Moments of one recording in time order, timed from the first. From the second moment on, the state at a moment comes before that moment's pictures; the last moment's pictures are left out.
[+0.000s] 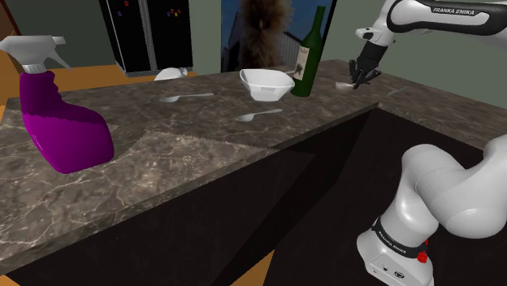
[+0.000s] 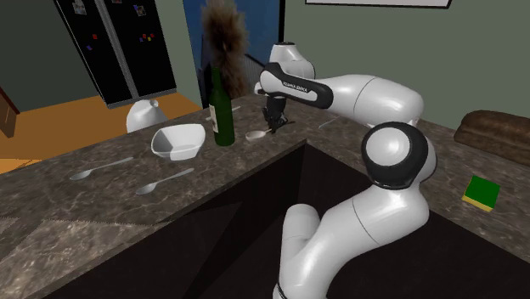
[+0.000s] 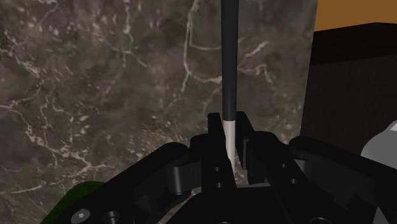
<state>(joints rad) 0.61 -0.71 -1.02 -2.03 -0.55 1.71 -1.72</state>
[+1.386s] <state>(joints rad) 0.69 -0.60 -0.96 -1.75 -0.45 1.50 -1.72</state>
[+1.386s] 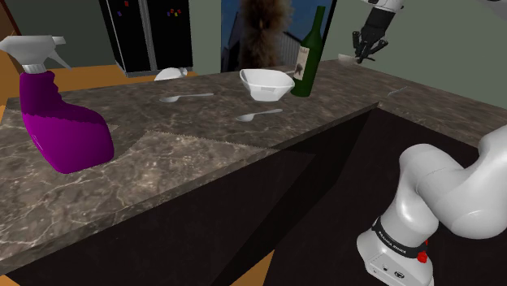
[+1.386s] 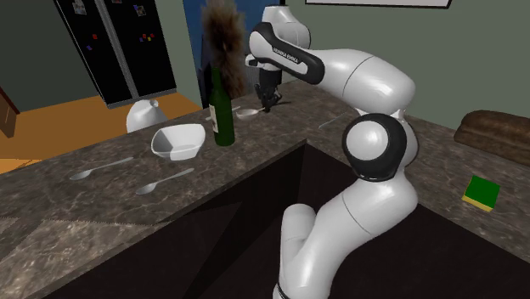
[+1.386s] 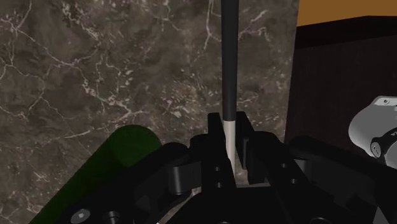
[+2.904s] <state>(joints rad) 0.99 0.05 -1.13 -1.44 0.07 1.58 -1.60</state>
